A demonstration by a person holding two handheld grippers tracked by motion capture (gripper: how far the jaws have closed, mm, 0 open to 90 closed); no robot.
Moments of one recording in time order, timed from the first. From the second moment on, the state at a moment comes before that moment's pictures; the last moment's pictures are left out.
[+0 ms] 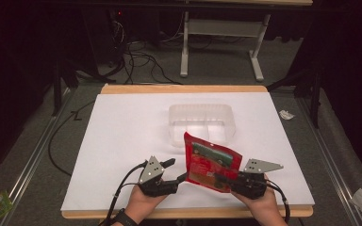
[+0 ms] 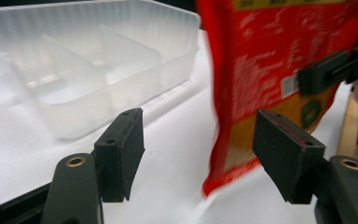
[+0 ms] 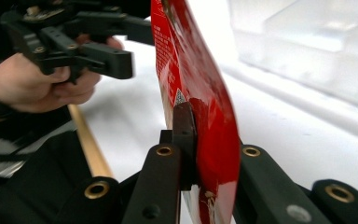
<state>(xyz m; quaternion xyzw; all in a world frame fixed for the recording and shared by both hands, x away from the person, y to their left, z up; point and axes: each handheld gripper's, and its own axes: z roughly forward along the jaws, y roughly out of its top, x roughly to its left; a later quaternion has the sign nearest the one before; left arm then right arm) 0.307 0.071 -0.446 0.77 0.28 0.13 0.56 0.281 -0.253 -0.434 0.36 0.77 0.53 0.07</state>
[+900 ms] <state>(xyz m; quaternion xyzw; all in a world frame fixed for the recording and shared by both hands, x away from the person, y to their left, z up) 0.326 0.097 -0.450 0.77 0.31 0.14 0.54 0.311 -0.303 -0.394 0.48 0.66 0.53 0.22</state>
